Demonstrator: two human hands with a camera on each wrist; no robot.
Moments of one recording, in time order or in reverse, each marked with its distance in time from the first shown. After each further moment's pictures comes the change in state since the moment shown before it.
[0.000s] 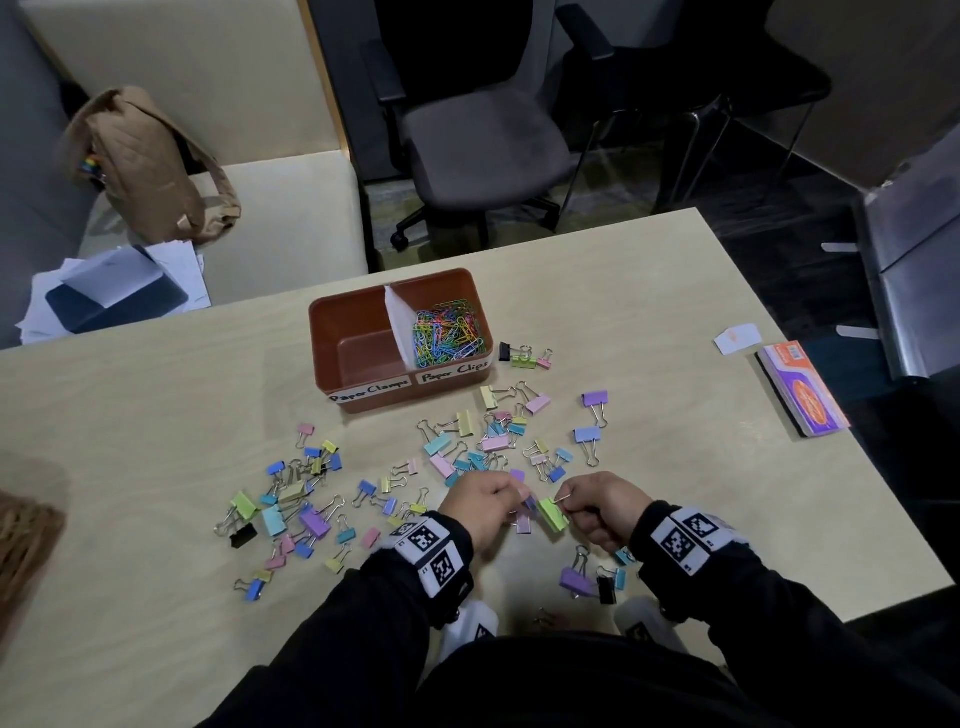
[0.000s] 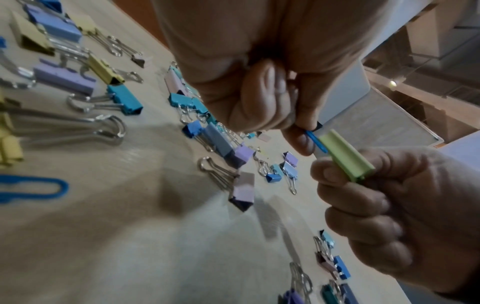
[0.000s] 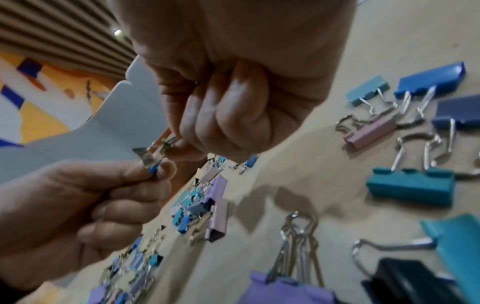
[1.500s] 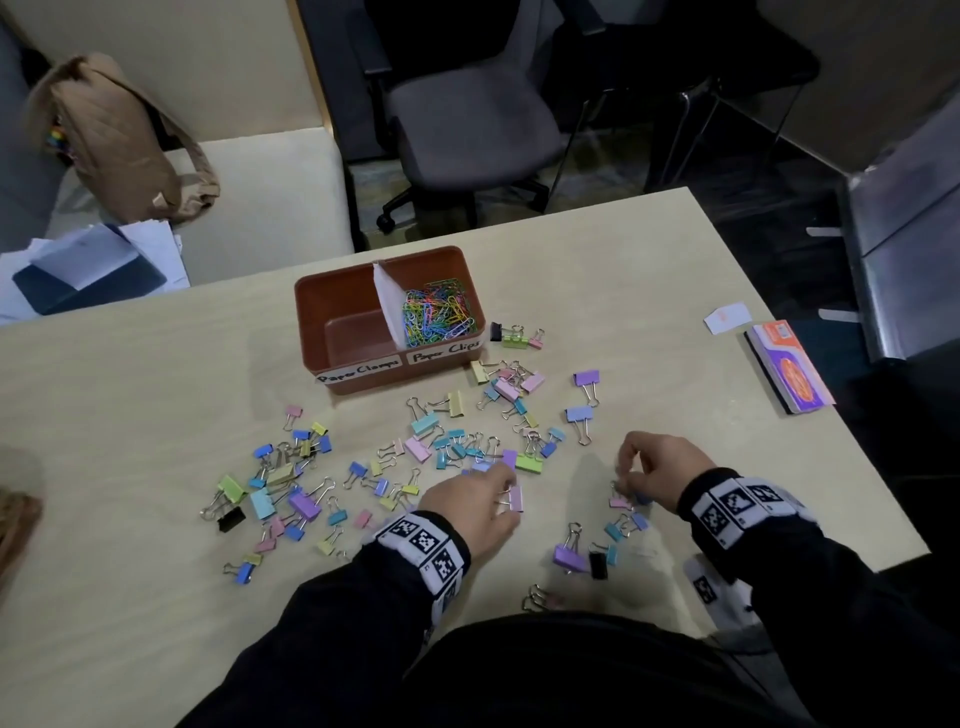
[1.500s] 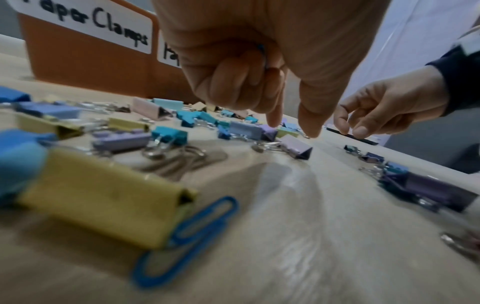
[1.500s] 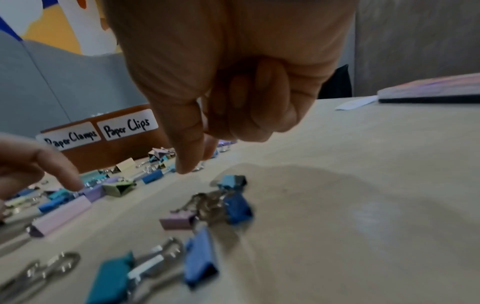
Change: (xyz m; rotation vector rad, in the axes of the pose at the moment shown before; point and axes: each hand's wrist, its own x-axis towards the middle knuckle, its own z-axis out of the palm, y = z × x) left_hand -0.008 -0.019 -0.006 0.917 -0.053 0.265; right_hand -0.008 0.014 -0.069 -0.838 0.417 -0.209
